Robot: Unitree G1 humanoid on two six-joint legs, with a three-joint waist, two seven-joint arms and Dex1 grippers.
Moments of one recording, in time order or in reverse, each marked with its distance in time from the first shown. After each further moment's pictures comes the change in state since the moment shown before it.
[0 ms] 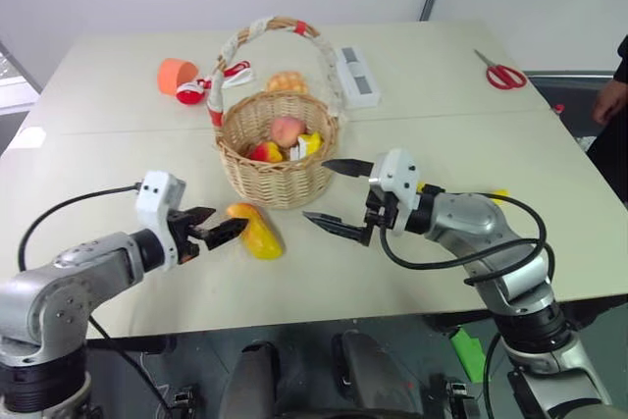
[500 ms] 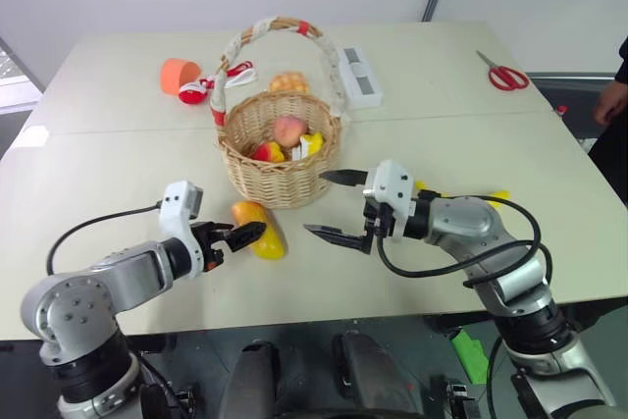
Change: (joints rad) left arm -0.083 -0.237 0.097 0.036 -0.120 0.236 0.342; right arm 0.030 -0.038 0.039 0.019 -0.042 -0.013 0.068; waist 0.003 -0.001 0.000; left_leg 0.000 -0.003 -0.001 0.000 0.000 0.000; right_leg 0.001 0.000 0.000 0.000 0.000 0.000
